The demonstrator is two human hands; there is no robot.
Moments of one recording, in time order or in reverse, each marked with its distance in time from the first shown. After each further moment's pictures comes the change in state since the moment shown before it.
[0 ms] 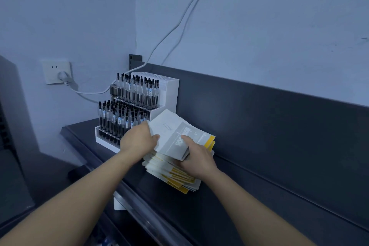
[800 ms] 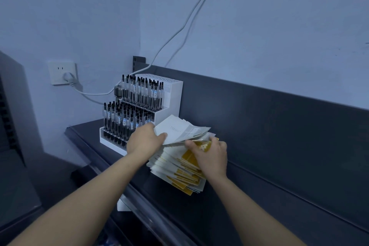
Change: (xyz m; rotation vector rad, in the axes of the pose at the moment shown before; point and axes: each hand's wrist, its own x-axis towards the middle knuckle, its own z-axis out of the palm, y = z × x) left_hand -0.005 0.002 -0.003 -0.195 0.019 -0.062; right_hand -0.004 -0.002 0.001 0.341 0.395 0.340
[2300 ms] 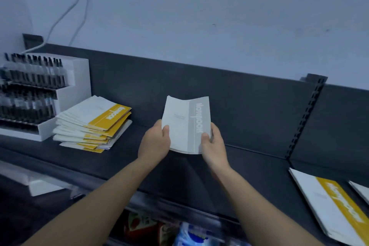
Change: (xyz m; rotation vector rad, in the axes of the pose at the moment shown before) left_hand -0.213 0.173 0.095 -0.439 -0.233 0.352; right_hand -0.136 0.102 -0.232 0.301 0.253 0.104
